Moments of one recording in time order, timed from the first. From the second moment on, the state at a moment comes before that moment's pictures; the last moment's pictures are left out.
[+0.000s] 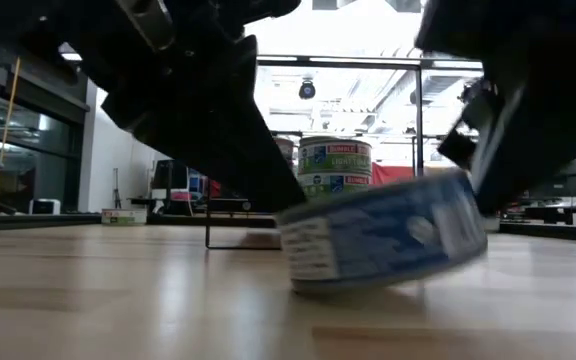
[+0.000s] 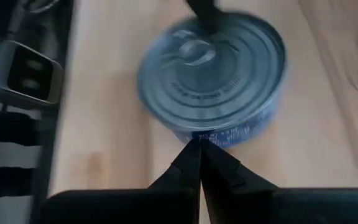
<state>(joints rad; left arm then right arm) -0.60 2.10 1.33 -0.23 -0.52 -0.54 0.58 1.80 0.93 0.04 0.15 0.68</state>
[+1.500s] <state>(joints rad) -0.69 1.92 1.32 -0.76 -0.62 -0.84 0.52 1.97 1.54 -0.52 0.19 0.49</state>
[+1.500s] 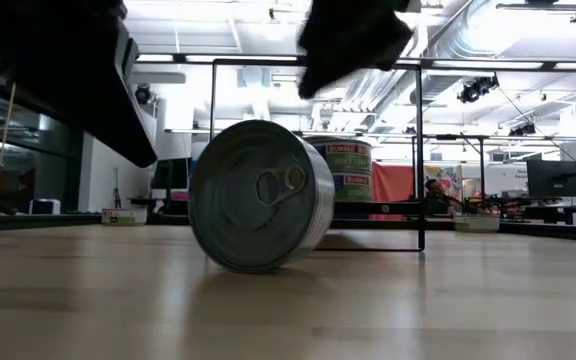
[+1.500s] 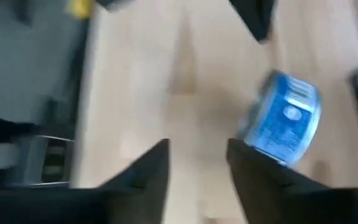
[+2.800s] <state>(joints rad) -0.89 1.42 1.32 -1.09 -0.71 -1.14 0.48 2.14 1.71 -0.75 0.19 0.71</state>
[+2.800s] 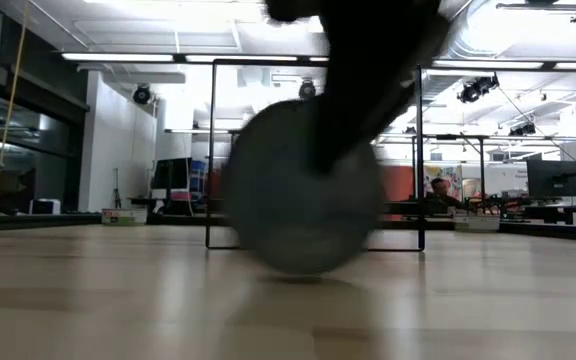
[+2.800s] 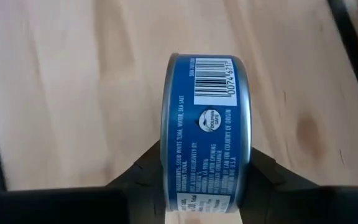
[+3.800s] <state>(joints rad) -0.84 1.34 1.32 -1.10 -0.90 -1.05 0.13 1.00 0.71 -0.79 0.45 1.49</state>
